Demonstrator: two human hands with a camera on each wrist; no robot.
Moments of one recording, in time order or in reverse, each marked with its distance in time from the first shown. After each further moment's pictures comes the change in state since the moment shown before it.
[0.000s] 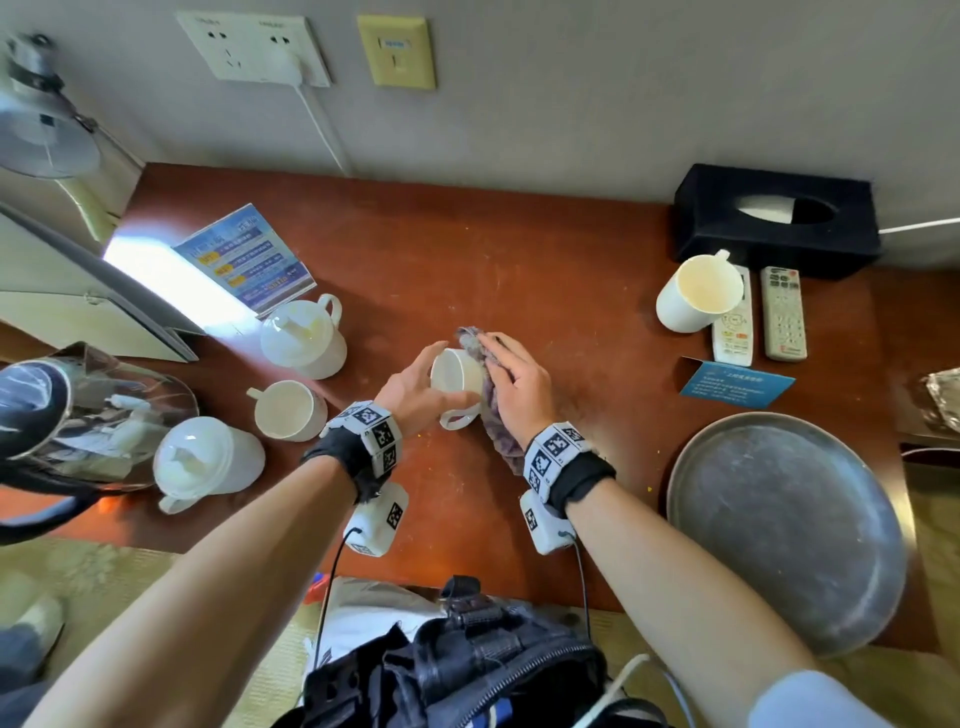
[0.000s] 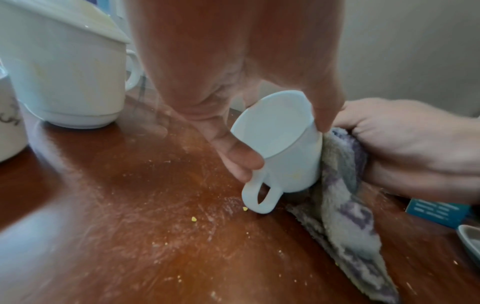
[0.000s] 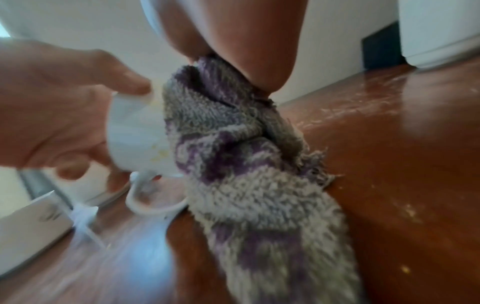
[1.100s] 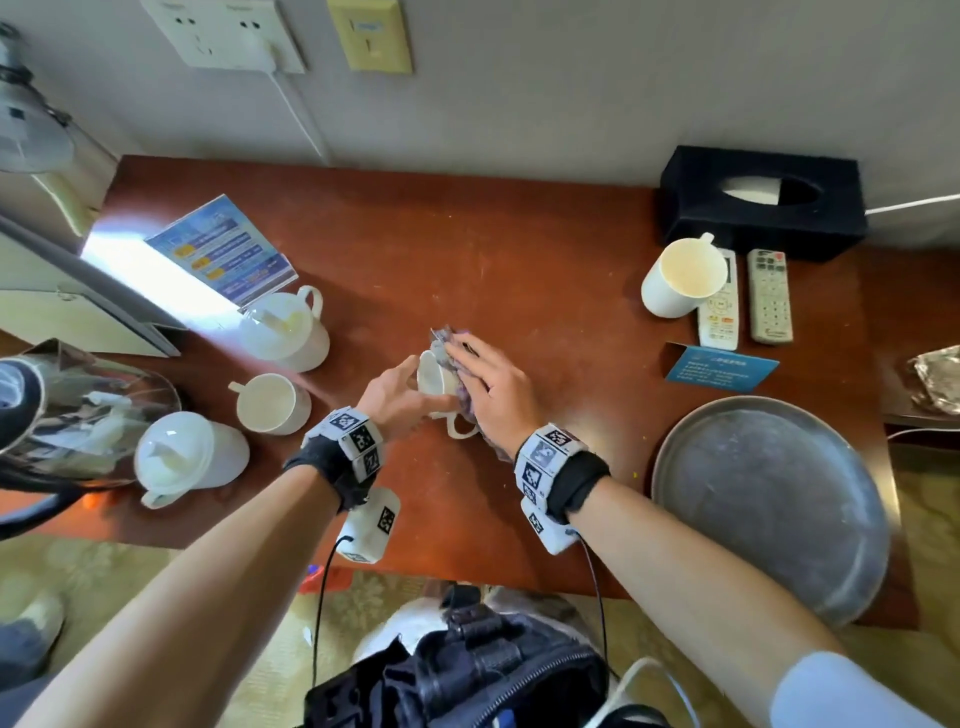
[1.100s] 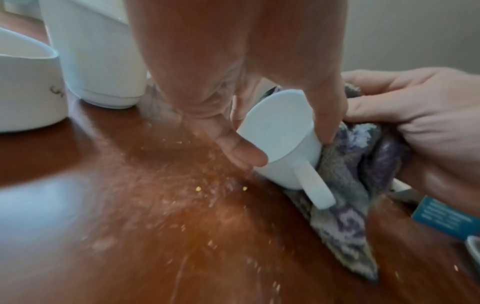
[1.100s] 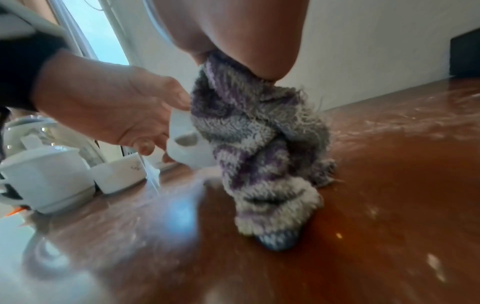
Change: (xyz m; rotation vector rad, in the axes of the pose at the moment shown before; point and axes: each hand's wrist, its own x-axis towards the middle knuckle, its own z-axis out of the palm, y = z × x) left_hand -0.011 -0.002 0.008 -0.002 0.003 -0.020; right_hand -0.019 -0.003 -0.005 -0.127 -0.067 -0.225
